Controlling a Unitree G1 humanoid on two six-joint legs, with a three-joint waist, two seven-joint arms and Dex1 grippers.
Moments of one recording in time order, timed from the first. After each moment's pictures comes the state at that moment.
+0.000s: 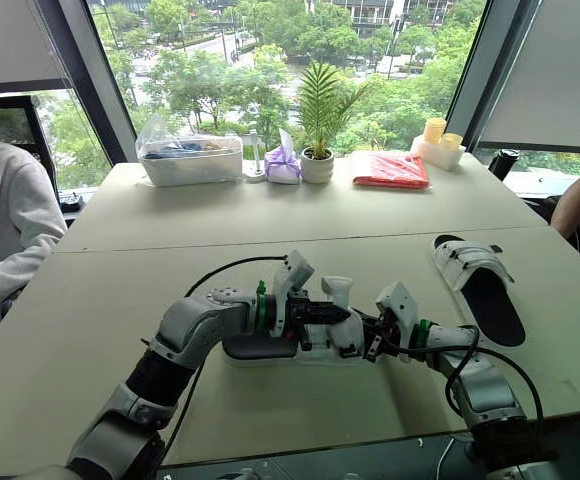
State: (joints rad) left arm -0.66 0.07 -0.24 0.02 -0.52 0.94 -0.72; right arm -0.24 -0.57 0.05 0.12 0.28 0.19 0.95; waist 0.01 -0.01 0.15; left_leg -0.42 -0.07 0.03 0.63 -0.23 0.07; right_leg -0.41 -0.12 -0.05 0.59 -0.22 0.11
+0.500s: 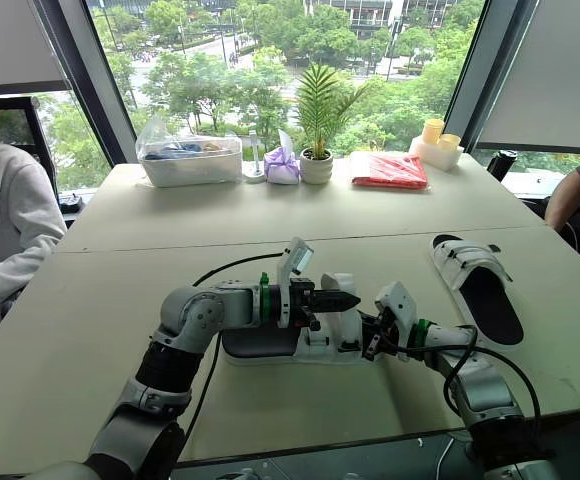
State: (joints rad) left arm -0.71 0.01 -0.12 0.02 -0.65 1.12 -0.62; right arm -0.25 -0.56 0.05 0.14 0.28 0.19 0.95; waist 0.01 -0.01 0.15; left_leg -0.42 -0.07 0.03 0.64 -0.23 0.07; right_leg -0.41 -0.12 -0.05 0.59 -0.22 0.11
